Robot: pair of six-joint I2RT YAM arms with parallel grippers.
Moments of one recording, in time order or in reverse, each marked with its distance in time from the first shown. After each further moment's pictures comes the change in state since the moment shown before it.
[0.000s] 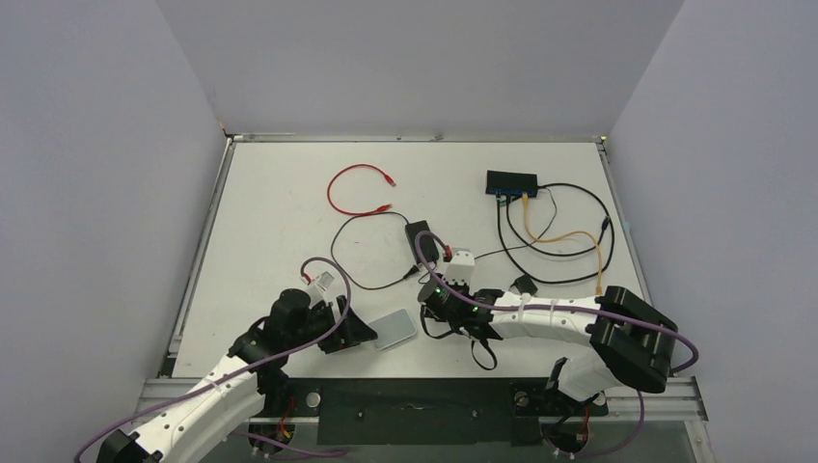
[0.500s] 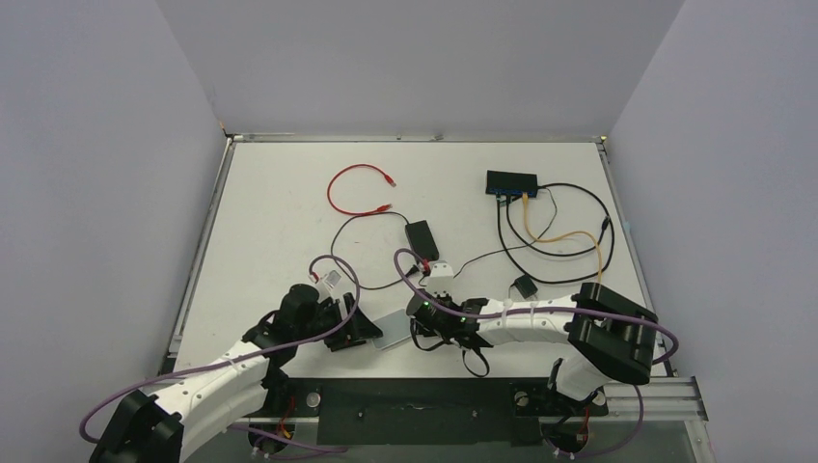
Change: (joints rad) left arm 0.000 0.245 -0.029 0.235 0.034 -0.023; right arm 0.080 0.086 -0.022 0.096 -0.124 -0.063
